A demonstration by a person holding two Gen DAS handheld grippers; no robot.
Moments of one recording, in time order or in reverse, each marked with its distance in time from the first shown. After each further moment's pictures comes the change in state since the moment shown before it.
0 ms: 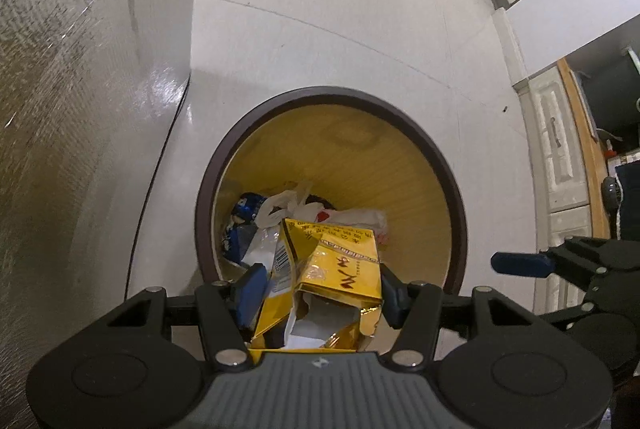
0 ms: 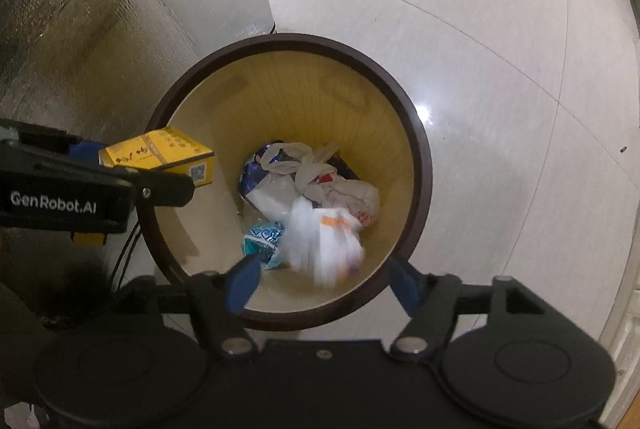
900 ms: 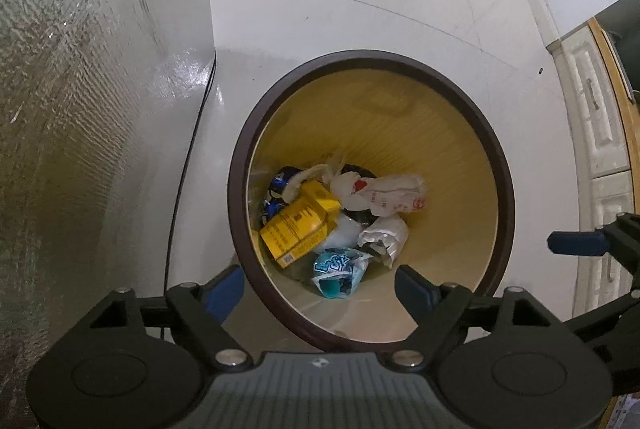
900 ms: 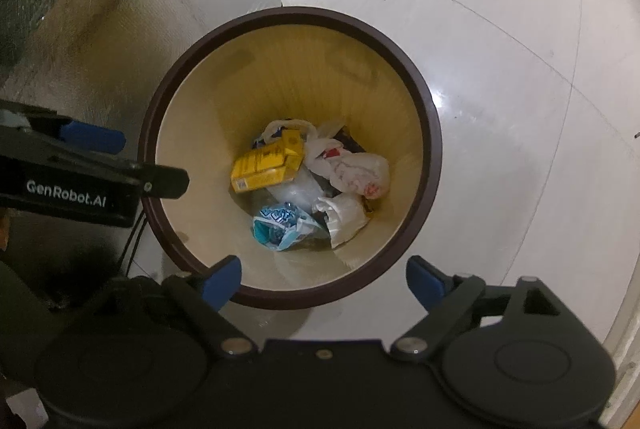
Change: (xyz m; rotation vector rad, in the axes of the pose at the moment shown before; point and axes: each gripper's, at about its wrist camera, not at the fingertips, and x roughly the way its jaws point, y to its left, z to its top) left arm 0.013 -0.005 -0.002 0.058 0.096 0.148; right arm 0.009 -0.008 -0.011 0.014 0.041 0.049
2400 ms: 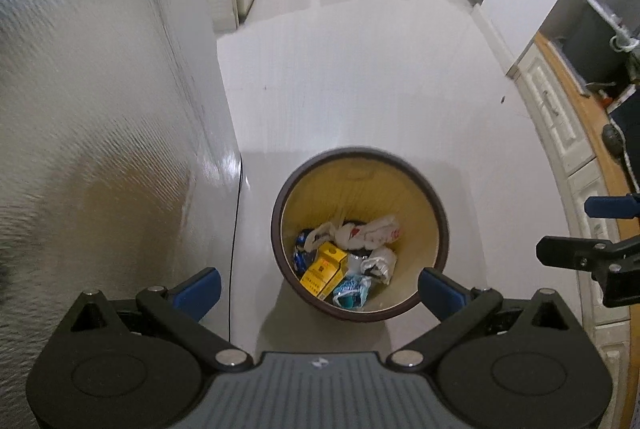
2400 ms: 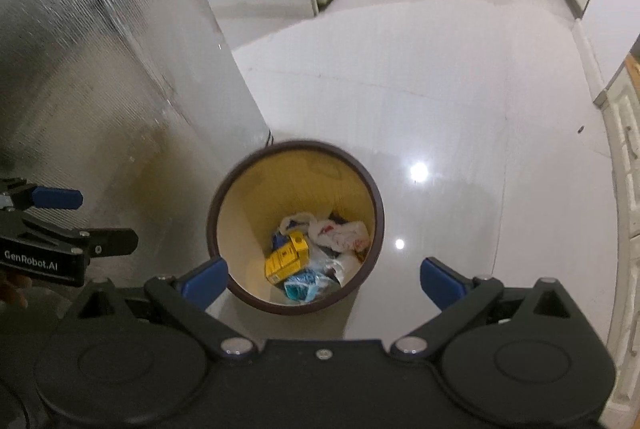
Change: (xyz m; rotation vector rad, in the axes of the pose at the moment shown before) left arm -0.192 -0.037 -0.048 0.178 -0.247 0.087; right arm -0.171 -0.003 -0.068 0.224 -0.351 0.023
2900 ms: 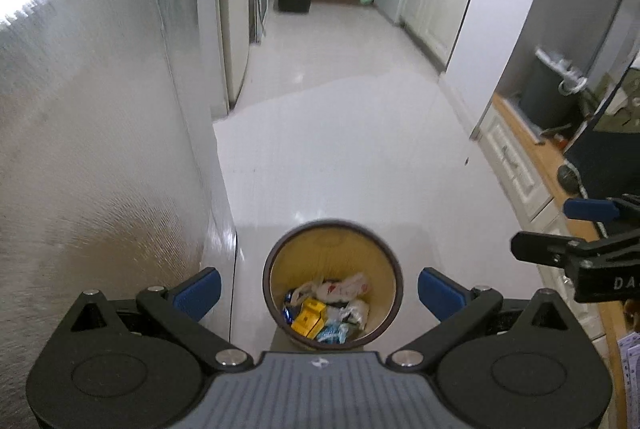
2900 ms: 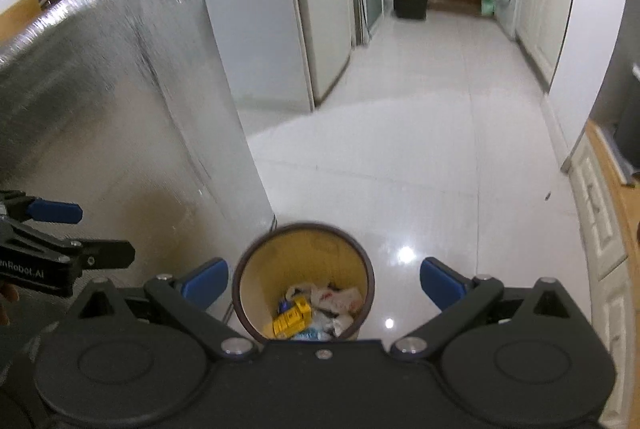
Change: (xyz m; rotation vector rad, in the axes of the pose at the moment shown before) left arm -0.128 -0.024 -0.025 0.046 -0.248 -0.030; right arm -0.116 0.030 -0.029 -0.010 -0.293 -0.041
